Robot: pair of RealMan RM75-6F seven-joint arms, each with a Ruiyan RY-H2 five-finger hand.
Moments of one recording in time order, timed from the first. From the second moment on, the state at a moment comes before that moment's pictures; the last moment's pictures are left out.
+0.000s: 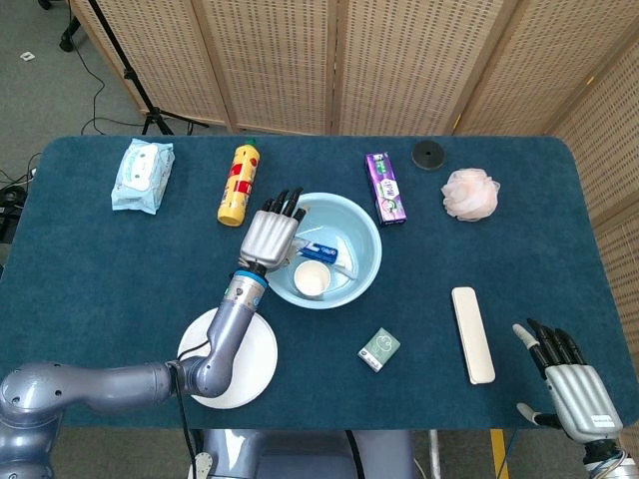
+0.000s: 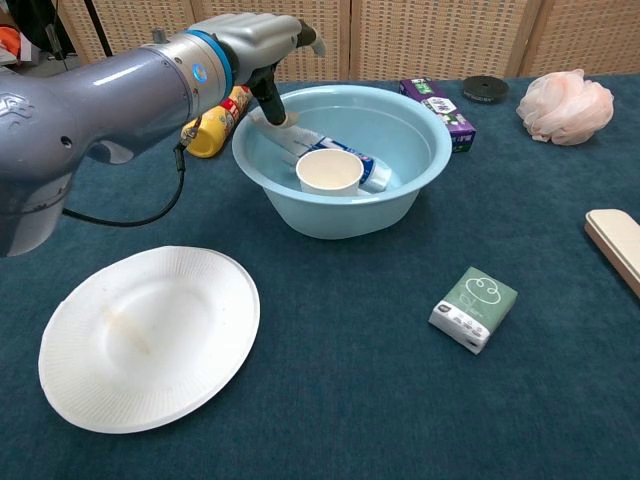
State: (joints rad) left arm -1.05 -1.77 -0.41 -1.40 0.71 1.06 0.84; right arm 0.03 -0.94 -0.08 -1.88 -1.62 1.39 -0.07
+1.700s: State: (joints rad) left arm -0.25 -1.09 0.12 -1.97 1.39 1.48 0.41; right arm -0.01 -0.95 -0.08 -1.92 -1.68 1.47 -0.15
